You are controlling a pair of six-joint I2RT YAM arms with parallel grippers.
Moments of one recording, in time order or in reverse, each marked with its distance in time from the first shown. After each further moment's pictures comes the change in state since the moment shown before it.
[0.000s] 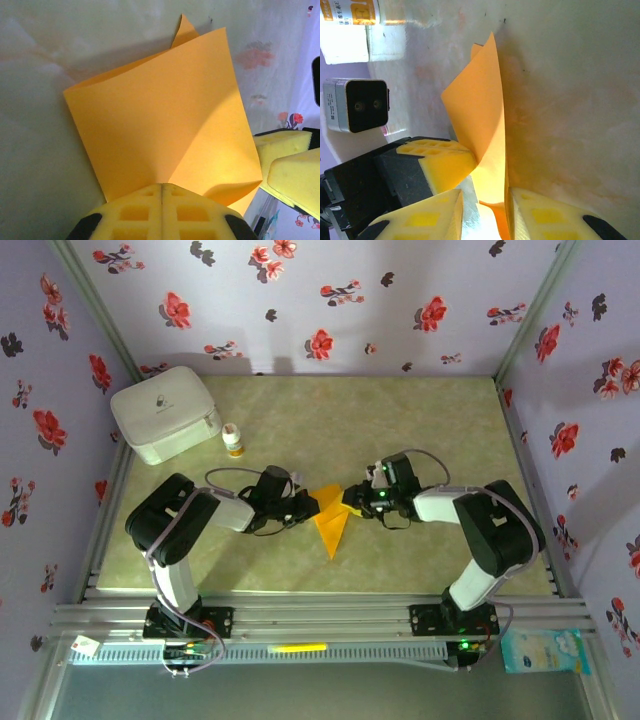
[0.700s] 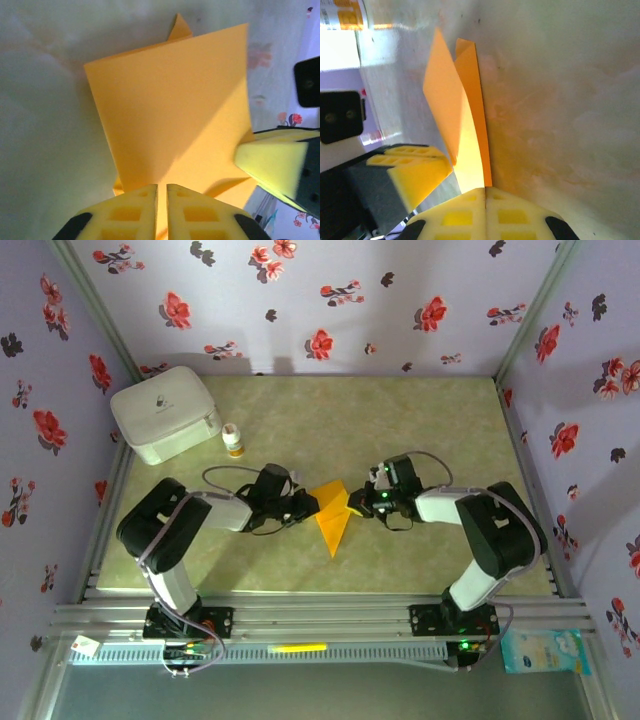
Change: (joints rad) left arm -0.002 -0.079 0.014 -0.099 -0.016 0.002; right arm -0.010 -0.034 -0.030 -0.023 0.037 0.041
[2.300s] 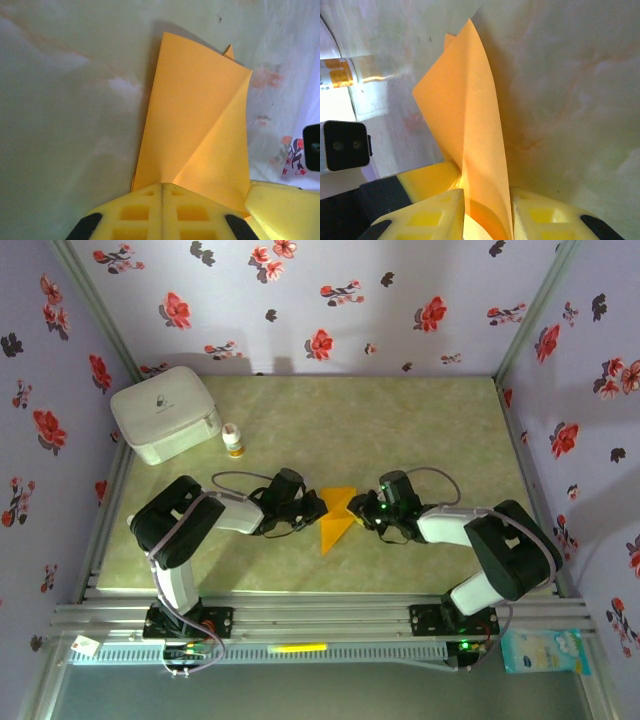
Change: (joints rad) left arm -0.085 0.084 0.031 0.049 -0.128 -0.149; right arm 0.101 -0.122 -0.133 0.095 0.264 0.261
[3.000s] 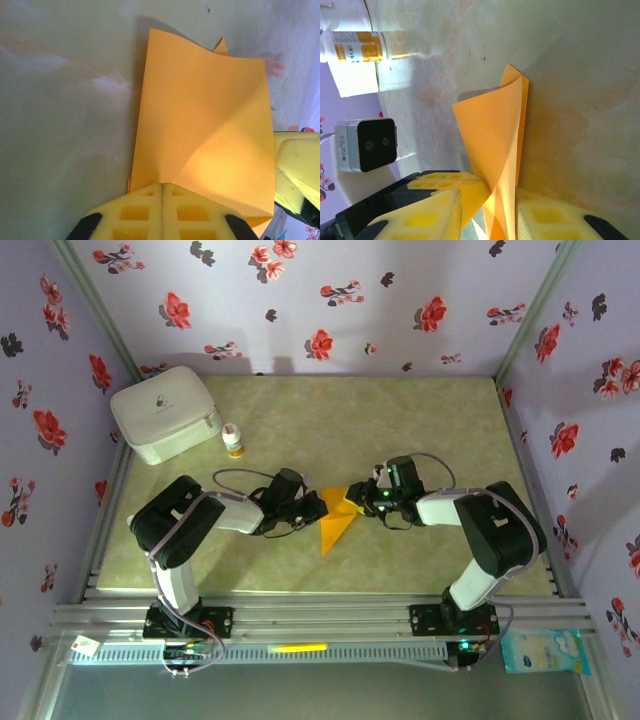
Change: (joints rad) left arm 0.000 0.000 0.002 -0.005 0.011 0.070; right arm -0.112 0.148 0.108 0.045 -0.243 -0.188
